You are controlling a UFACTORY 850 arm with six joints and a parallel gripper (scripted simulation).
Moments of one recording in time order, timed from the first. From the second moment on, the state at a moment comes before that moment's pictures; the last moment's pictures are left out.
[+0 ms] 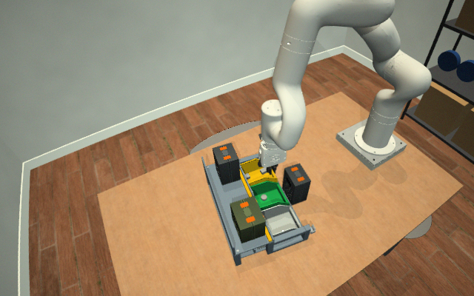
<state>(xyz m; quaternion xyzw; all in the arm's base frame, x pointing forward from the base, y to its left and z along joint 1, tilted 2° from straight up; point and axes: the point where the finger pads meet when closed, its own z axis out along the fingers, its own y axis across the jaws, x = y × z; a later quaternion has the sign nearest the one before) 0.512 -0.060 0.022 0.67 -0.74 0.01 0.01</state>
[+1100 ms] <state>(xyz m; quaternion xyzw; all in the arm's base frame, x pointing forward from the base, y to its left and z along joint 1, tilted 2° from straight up) 0.483 -0.057 0.034 0.67 -0.74 0.01 0.01</state>
